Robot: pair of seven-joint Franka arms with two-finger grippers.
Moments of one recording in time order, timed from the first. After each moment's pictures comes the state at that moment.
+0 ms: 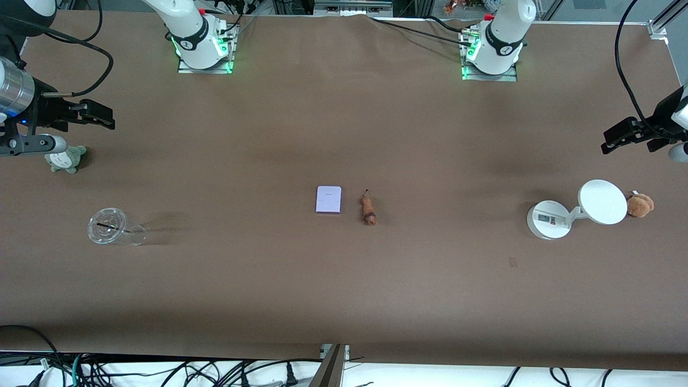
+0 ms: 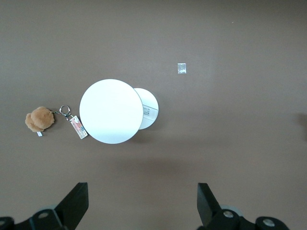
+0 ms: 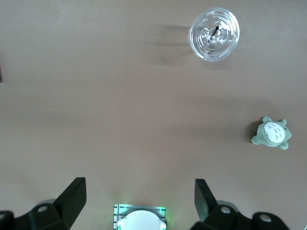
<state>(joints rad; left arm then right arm) 0.05 0.00 0.04 -1.70 0.02 1.71 0.01 0.09 0.10 -0.04 -1.52 -0.03 1.41 -0.03</state>
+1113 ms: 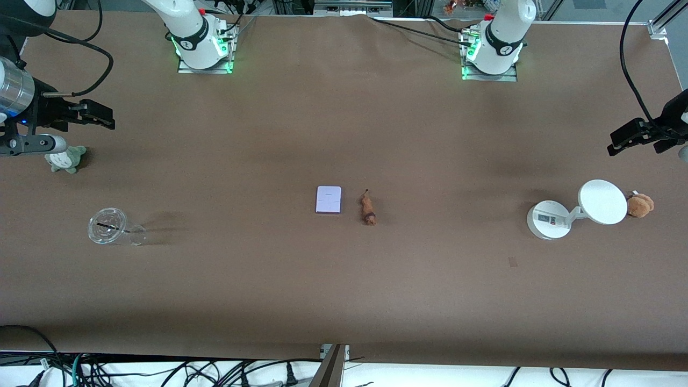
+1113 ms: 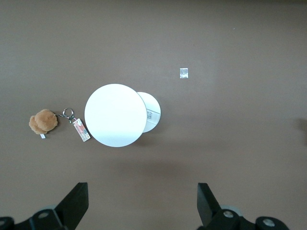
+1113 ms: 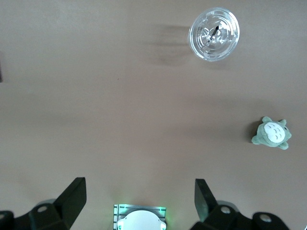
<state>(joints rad) 0.06 0.00 0.04 -1.68 0.02 1.71 0.01 0.09 0.10 -0.04 -1.52 -0.03 1.41 -0.03</state>
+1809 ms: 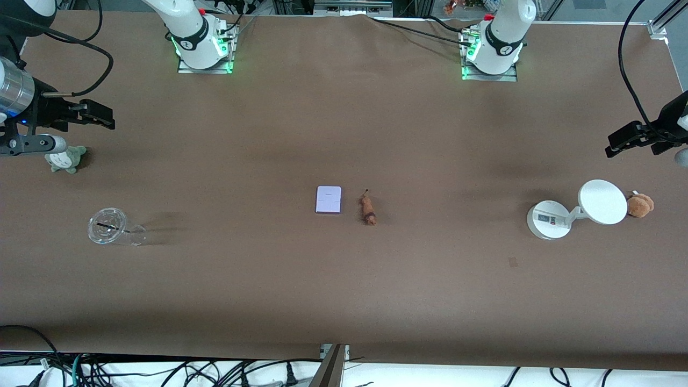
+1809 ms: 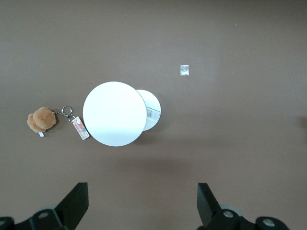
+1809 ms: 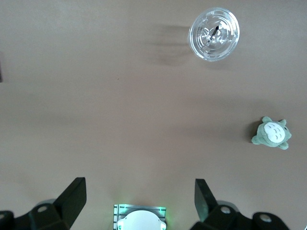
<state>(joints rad) 0.06 0.01 0.04 -1.68 0.02 1.70 0.01 0.09 0.10 -0.04 -1.52 -0.03 1.41 -0.03</state>
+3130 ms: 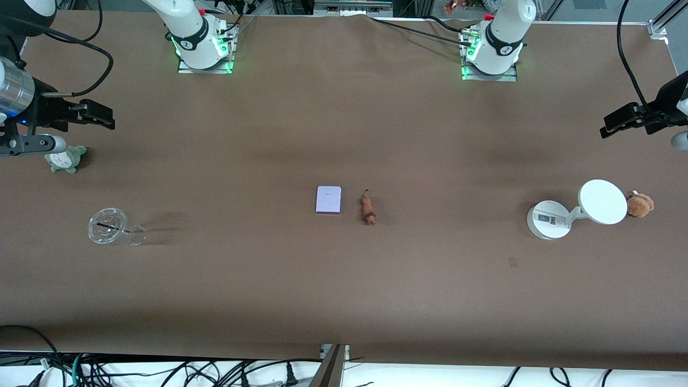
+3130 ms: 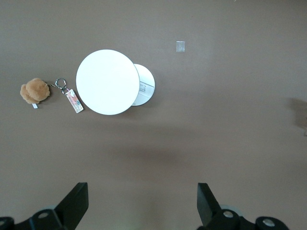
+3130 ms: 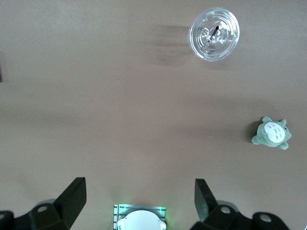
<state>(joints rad) 0.06 -0.02 0.02 -1.66 0.00 1.56 -0.05 0.09 0.10 -0.04 -1.52 -0.03 1.41 -0.03</state>
